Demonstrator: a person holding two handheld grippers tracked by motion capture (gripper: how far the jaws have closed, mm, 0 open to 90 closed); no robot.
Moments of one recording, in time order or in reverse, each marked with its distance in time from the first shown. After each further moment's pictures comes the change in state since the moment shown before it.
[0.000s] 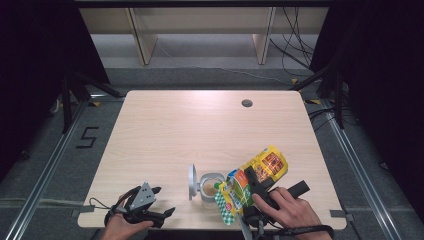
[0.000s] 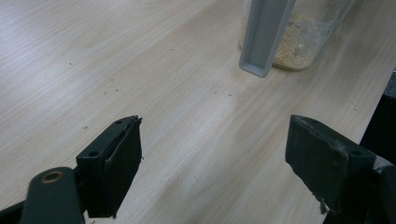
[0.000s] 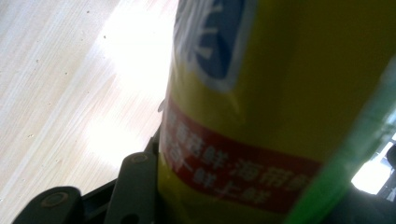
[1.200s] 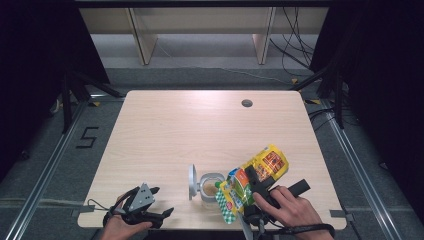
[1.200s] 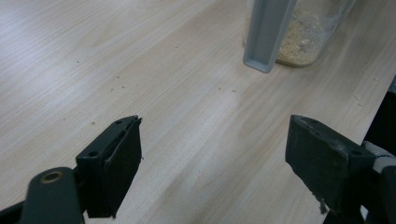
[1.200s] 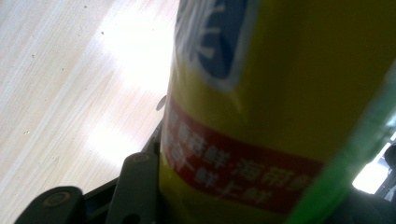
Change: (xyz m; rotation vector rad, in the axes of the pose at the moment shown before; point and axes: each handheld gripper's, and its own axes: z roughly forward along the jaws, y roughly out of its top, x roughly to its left) left arm -0.001 -0.002 -0.003 0.004 0.008 0.015; right arm 0.000 -0.002 0.002 0.003 0.000 -0.009
